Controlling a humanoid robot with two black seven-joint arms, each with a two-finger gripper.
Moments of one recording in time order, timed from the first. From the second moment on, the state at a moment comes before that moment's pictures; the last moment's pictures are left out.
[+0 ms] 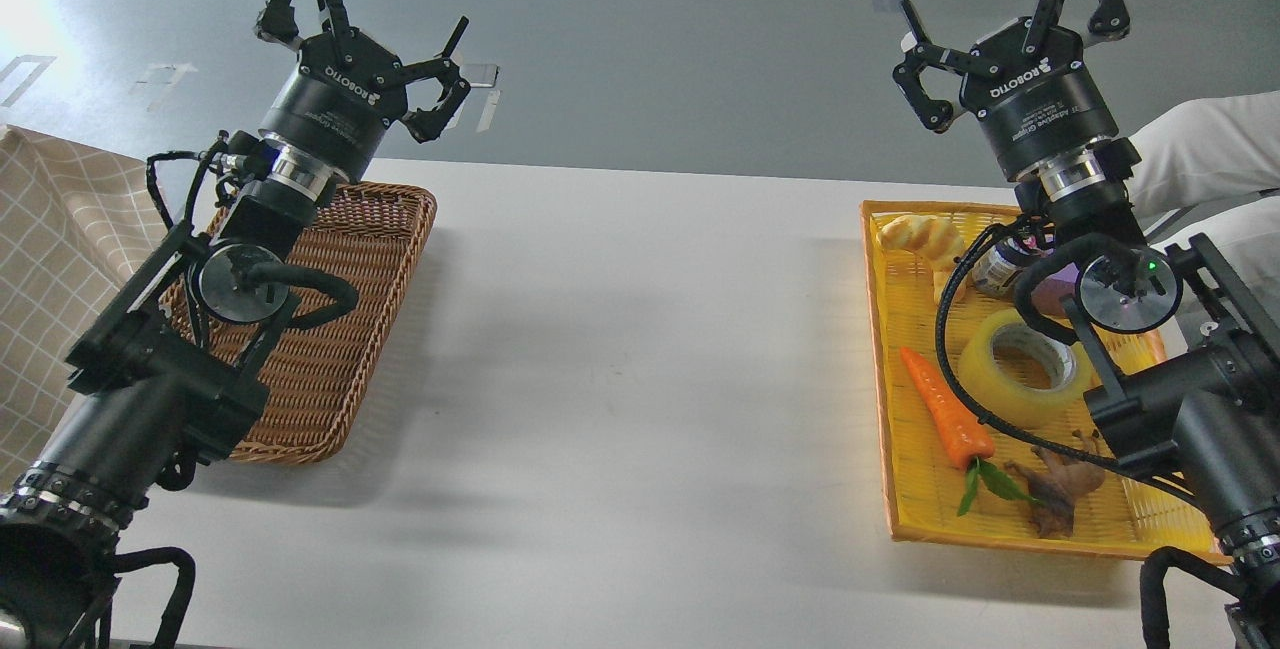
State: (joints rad) left arm -0.55 0.28 -1.23 -1.04 0.20 -0.49 -0.18; right arm 0.65 -0.16 1.24 0.96 -0.18 0.49 0.11
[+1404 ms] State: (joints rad) left arm -0.55 0.28 -1.23 -1.05 0.20 -0.49 -0.18; right arm 0.64 -0.16 1.24 0.97 -0.18 0.48 0.11
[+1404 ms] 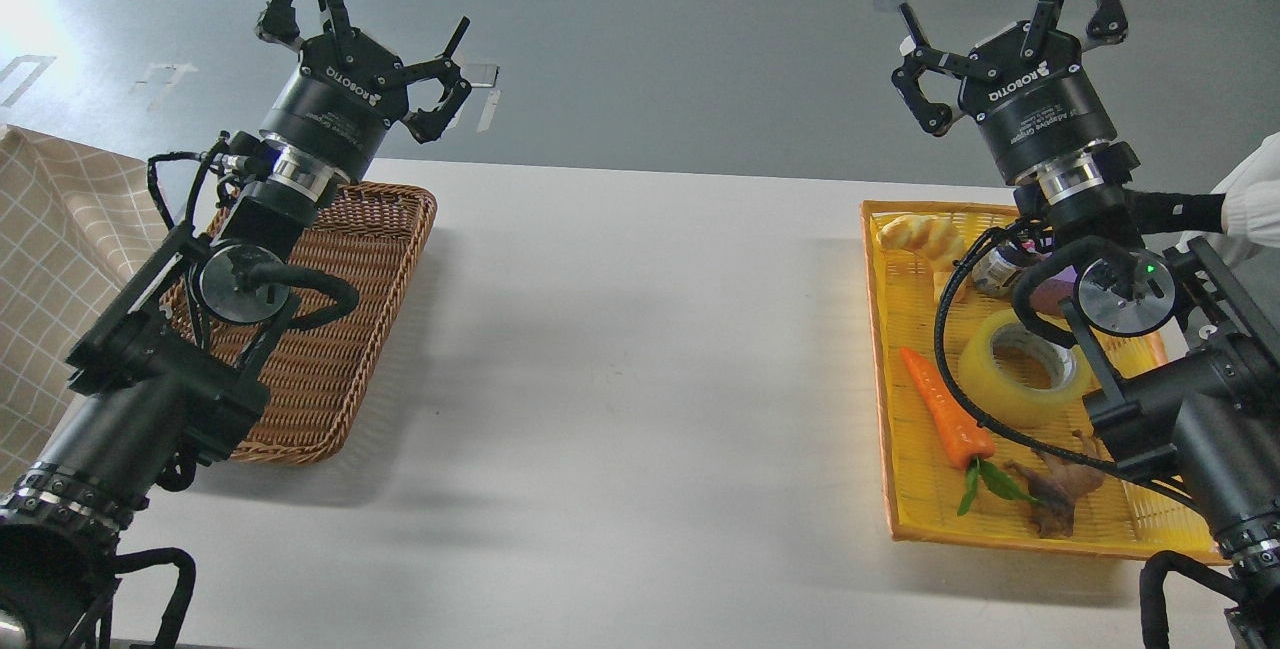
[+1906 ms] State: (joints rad) left arm -0.55 0.28 -1.23 -1.05 0.20 -0.49 -0.18; right arm 0.64 -0.16 1.24 0.97 -0.18 0.48 0.11
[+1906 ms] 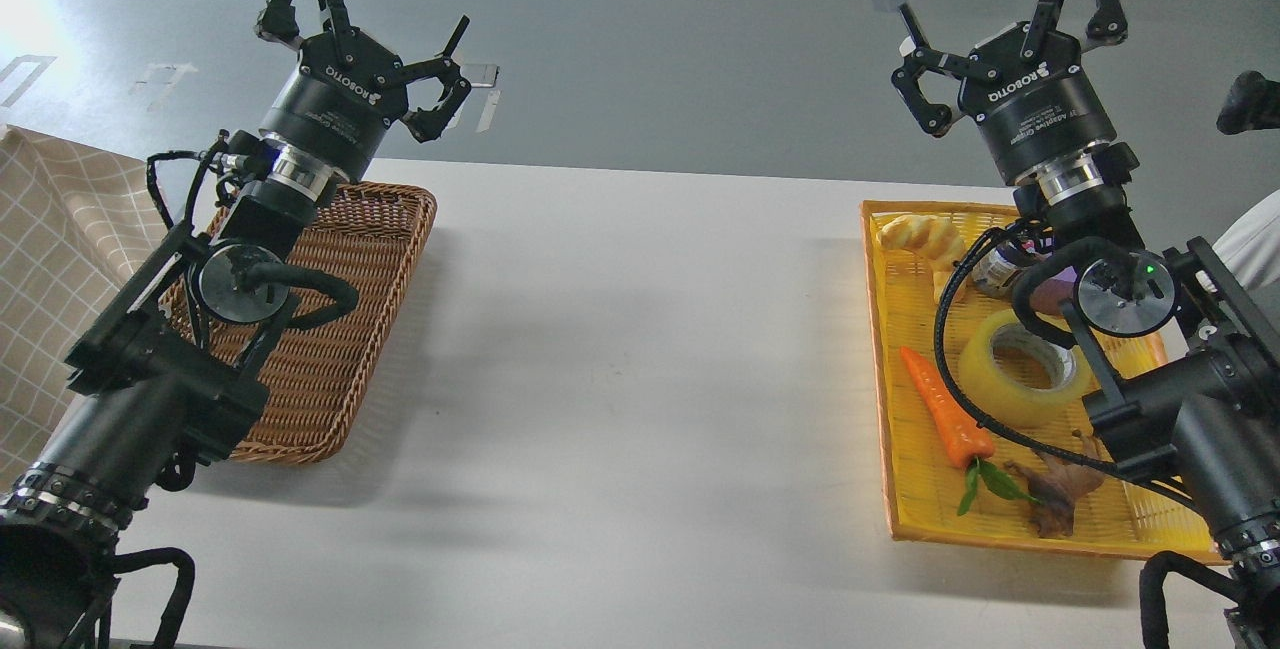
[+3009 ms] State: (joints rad) left arm -0.55 0.28 -1.23 -1.05 0.20 -0.49 -0.19; right arm 0.64 -0.16 1.25 0.97 -0.18 0.48 0.11
